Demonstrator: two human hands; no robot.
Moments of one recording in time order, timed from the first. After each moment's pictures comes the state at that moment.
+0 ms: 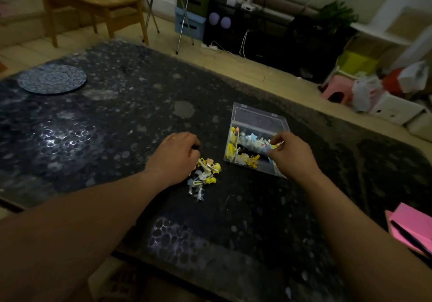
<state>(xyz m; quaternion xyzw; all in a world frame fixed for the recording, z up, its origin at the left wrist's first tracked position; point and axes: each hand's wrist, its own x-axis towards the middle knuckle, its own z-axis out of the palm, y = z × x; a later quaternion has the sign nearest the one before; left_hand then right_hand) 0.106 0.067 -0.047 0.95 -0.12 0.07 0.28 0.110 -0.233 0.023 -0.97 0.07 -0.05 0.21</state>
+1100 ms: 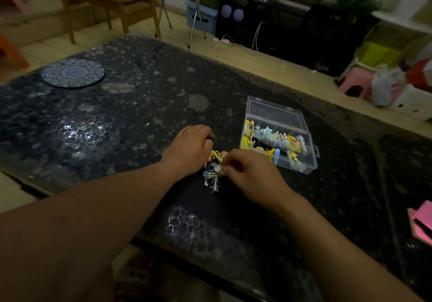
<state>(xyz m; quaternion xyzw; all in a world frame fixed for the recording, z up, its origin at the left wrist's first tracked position) 0.108 0.069 -0.049 0.95 -0.11 0.07 0.28 0.042 -0.134 0.005 -0.94 -0.21 0.00 0.26</state>
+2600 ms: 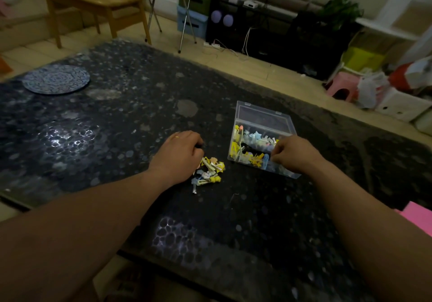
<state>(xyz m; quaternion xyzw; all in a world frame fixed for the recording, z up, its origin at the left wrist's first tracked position) 0.104 0.067 -0.044 0.95 -0.11 0.06 0.28 0.133 -0.238 0.027 -0.99 0.04 0.09 0.07</state>
